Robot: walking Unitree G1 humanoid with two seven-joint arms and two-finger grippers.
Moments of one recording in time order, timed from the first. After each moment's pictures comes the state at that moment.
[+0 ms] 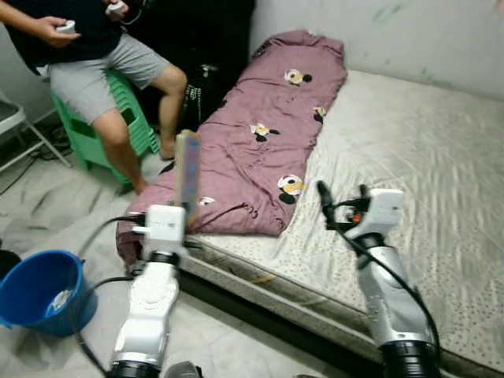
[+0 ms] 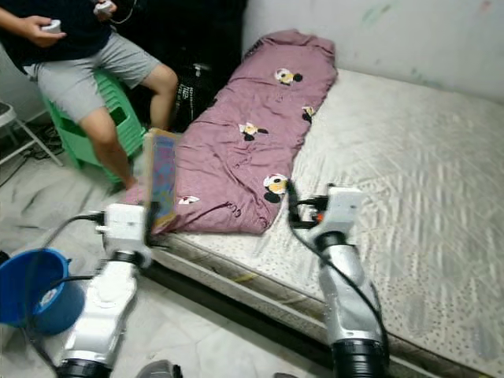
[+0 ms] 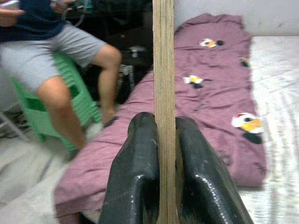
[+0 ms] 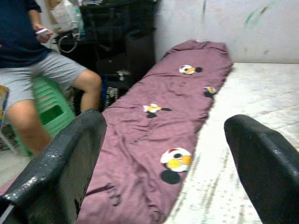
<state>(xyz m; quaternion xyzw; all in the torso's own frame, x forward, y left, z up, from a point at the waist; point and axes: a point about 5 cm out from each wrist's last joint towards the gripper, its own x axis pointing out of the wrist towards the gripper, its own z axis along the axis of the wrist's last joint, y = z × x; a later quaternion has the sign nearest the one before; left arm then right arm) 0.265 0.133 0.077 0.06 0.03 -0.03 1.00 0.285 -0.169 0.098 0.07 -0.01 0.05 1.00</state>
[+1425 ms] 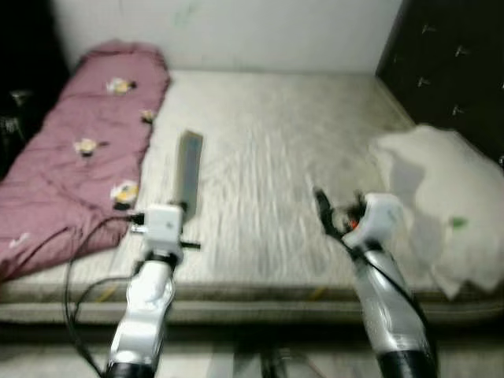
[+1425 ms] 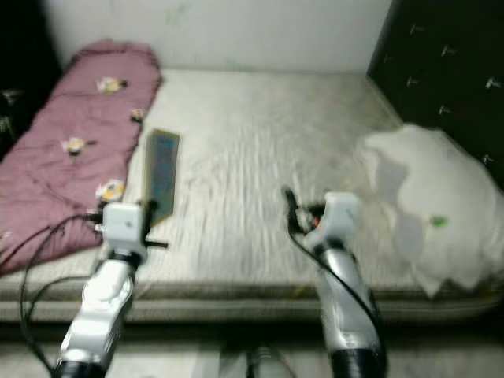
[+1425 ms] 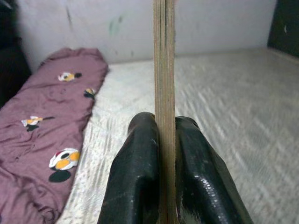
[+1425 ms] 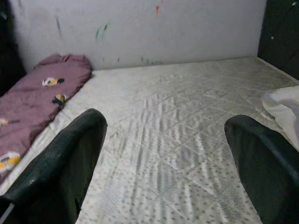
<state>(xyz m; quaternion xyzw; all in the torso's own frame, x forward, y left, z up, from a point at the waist) 0.266 0.133 0.081 0.06 0.01 -0.03 1.00 0.277 -0.175 0.083 0.07 0.01 0.03 1.00</state>
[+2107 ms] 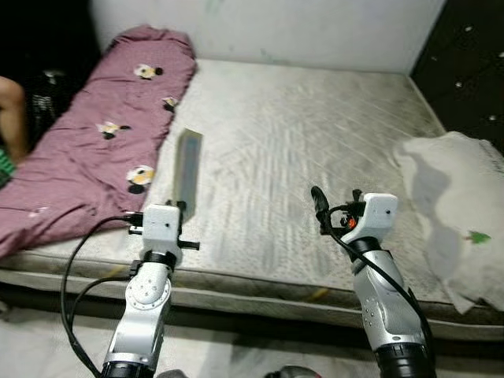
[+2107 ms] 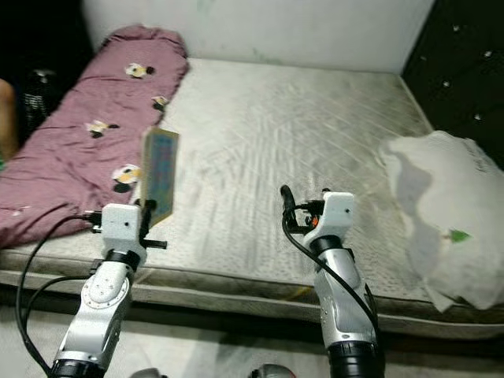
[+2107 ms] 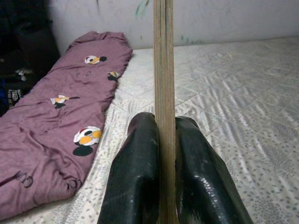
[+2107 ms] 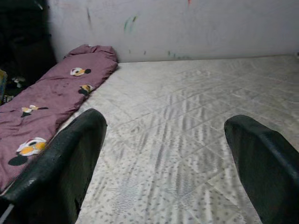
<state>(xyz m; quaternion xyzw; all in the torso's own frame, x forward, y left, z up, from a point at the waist) 0.265 0.140 0.078 0.06 0.02 -0.02 1.00 0.285 -0.165 0.092 0.07 0.00 0.06 1.00</state>
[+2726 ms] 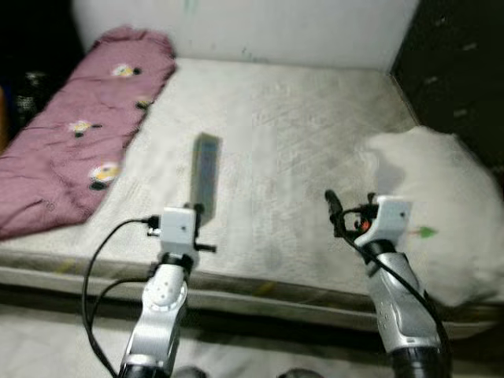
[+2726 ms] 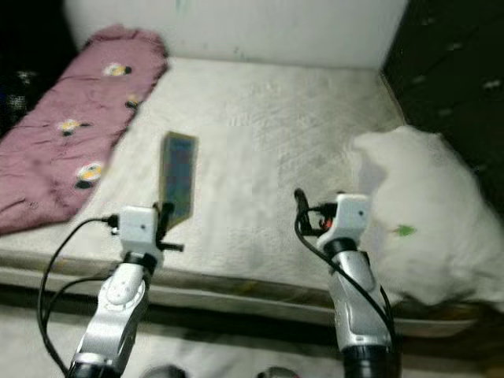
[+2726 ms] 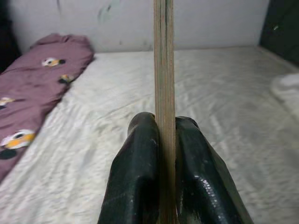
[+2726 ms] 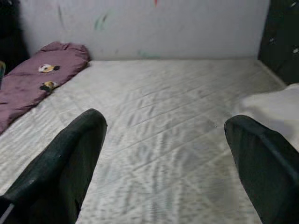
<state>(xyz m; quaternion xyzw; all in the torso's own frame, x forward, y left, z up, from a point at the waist) 0.263 0.123 0.079 0.04 0.02 -0.04 1.00 0.281 -0.177 0.089 0.06 0.01 0.04 1.00</state>
